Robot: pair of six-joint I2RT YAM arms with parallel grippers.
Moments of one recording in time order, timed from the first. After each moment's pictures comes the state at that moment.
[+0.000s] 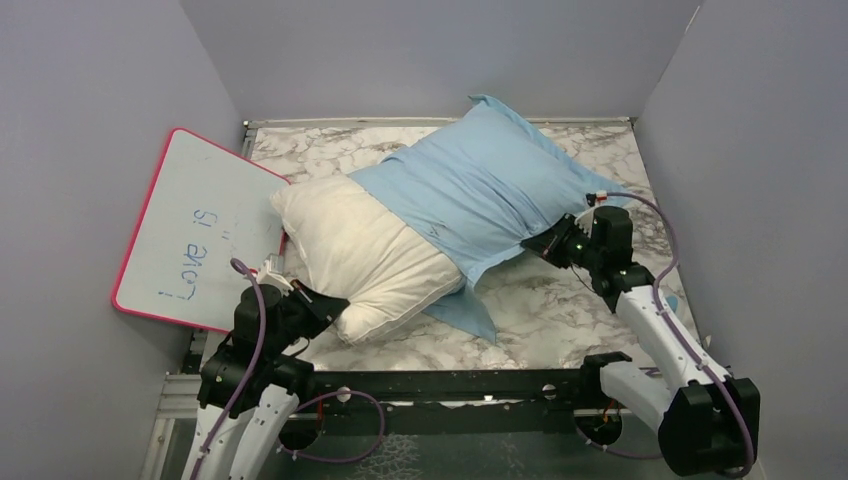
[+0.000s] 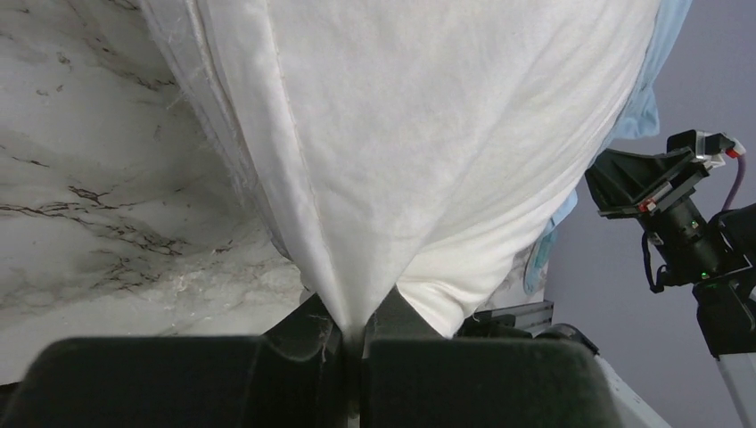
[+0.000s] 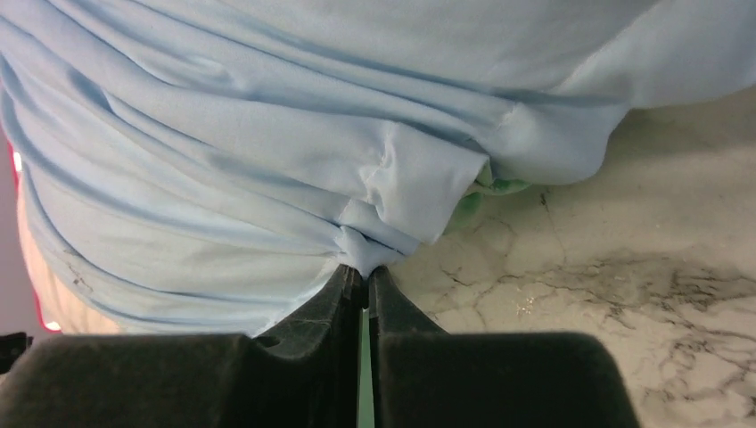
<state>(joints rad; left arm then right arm) -0.30 0.20 0.58 -0.89 0.16 -0.96 0.12 0.97 0.59 -0.17 -0.35 0.75</state>
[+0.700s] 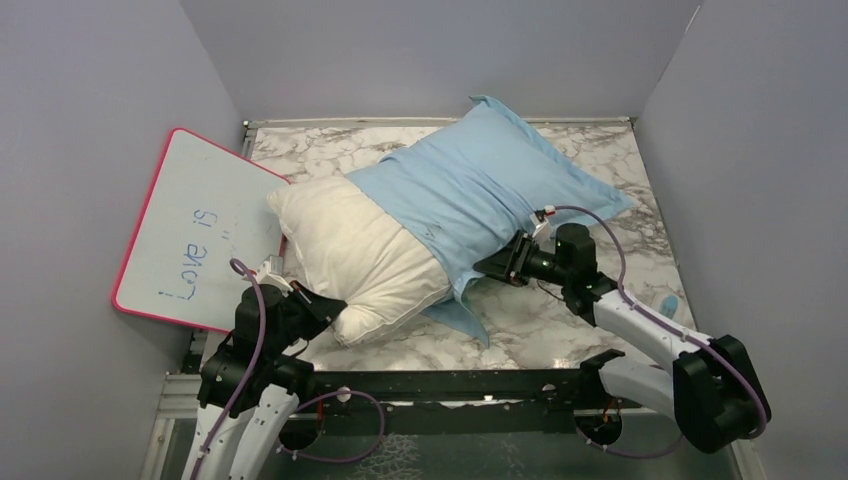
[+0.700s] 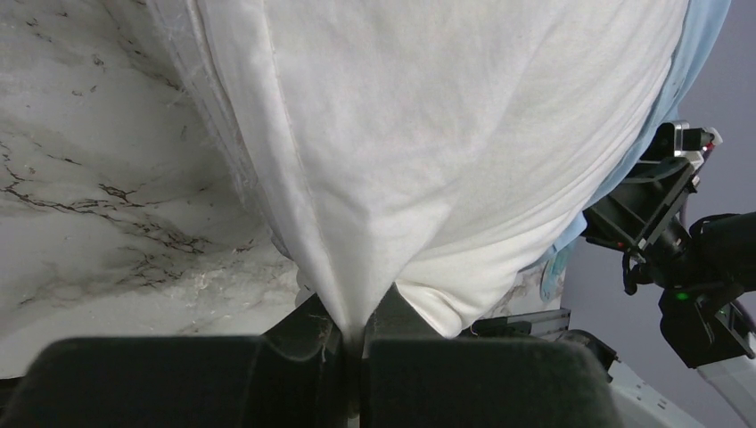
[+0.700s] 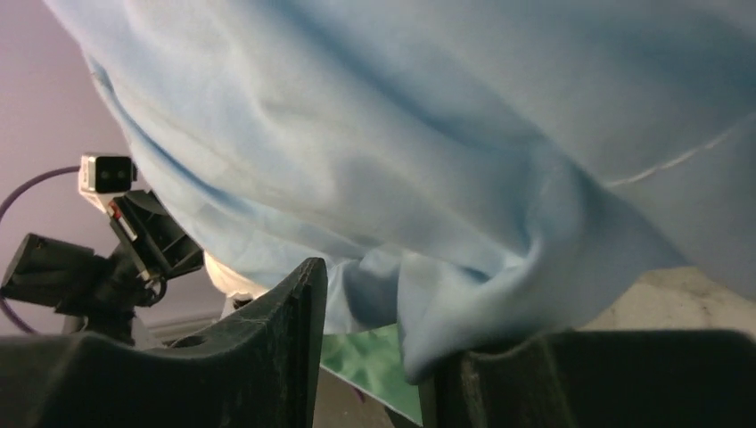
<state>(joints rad) -0.29 0.20 0.58 -0.92 0.14 -0.93 0.38 1.07 0.41 0.29 -0.63 0.98</state>
